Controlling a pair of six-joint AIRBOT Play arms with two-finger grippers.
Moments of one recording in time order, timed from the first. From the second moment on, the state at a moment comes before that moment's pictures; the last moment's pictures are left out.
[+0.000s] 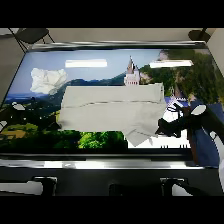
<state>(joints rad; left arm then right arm) 0.31 -1.58 1.02 1.11 -1.27 -1.32 -0.23 -1.31 0.87 -1.04 1.28 1.46</state>
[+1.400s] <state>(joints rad) 0.16 -2.08 1.91 0.95 -1.17 -1.55 -0.15 -1.85 1.60 -1.05 0.79 1.68</state>
